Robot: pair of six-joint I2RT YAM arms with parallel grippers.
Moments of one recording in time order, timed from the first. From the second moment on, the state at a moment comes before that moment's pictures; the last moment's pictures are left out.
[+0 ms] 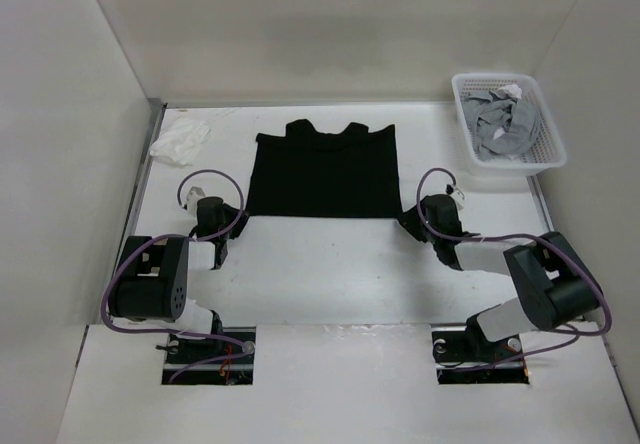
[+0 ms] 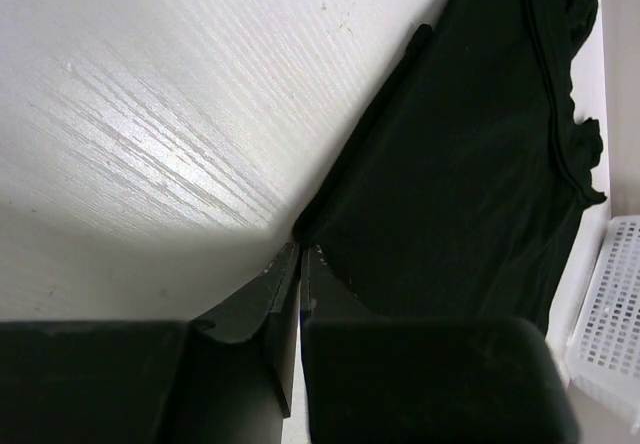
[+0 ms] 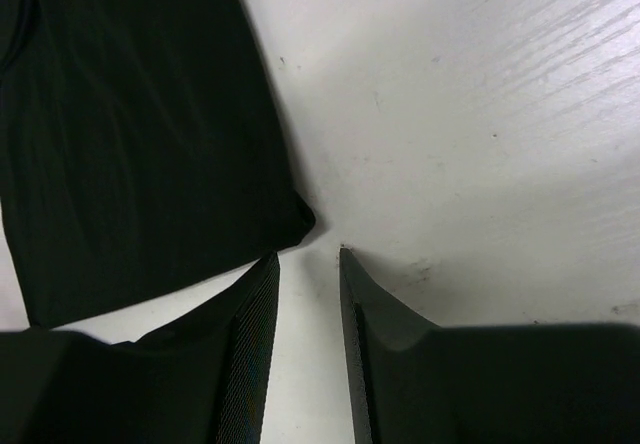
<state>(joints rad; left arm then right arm) -0.05 1.50 0.35 0.57 -0.01 -1.04 0.37 1.45 0.43 0.40 0.14 0.99</state>
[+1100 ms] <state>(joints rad) -0.06 1.48 0.35 0.53 -0.01 -1.02 0.41 1.55 0.44 0.51 0.23 1.06</state>
